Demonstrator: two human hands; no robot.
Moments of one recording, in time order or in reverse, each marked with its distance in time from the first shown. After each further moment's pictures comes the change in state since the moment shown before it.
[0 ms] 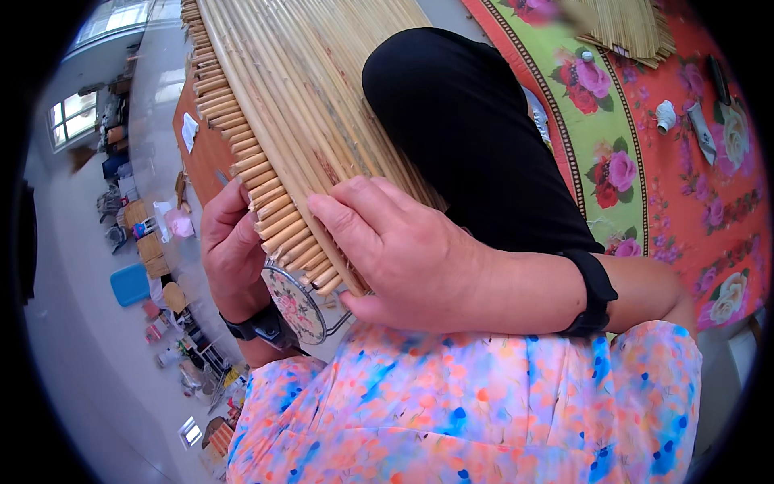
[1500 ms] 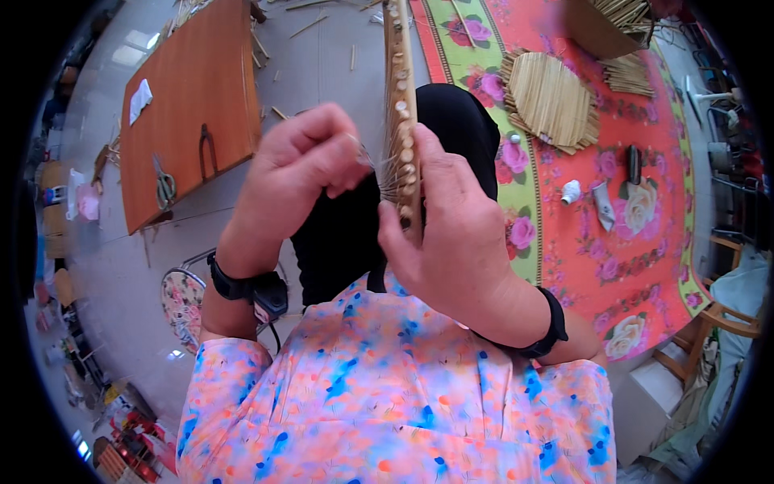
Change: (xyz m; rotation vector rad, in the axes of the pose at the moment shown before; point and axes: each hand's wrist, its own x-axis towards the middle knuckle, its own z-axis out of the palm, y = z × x) left_hand 0.048 -0.001 0.045 -0.264 -0.185 0.243; right_hand 0.014 -0.035 -0.035 -0.503 0.148 0.254
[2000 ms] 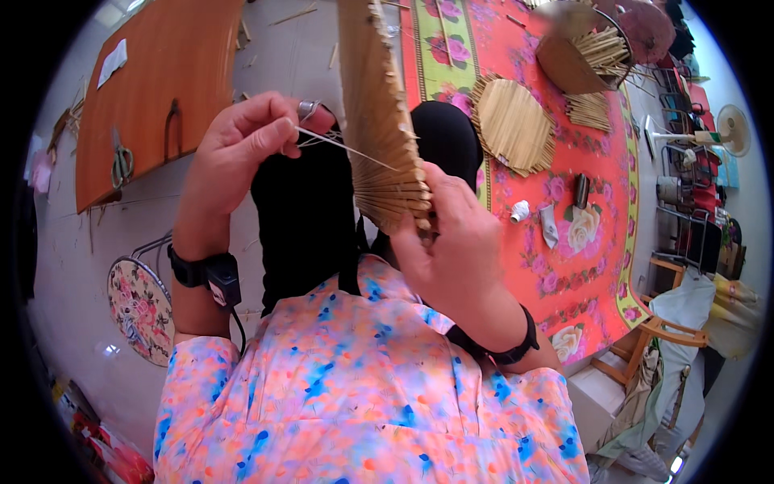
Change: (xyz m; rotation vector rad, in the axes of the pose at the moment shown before) left_hand -0.022 -0.011 -0.074 0.008 0.052 0.152; right_hand 0.008 -0.014 0.002 -0.100 -0.014 -0.025
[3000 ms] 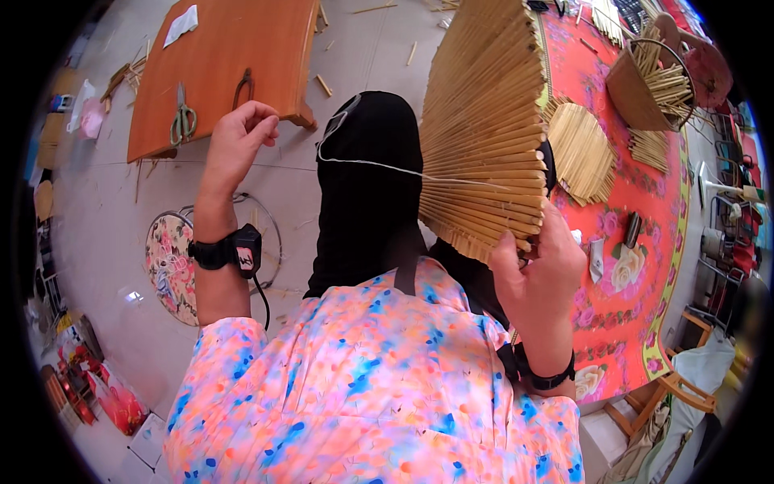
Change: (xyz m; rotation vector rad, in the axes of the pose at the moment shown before) left_hand -0.076 -0.041 -0.096 0.636 0.613 -0.286; right_hand -0.017 0.025 -0.010 0.024 0.032 0.093
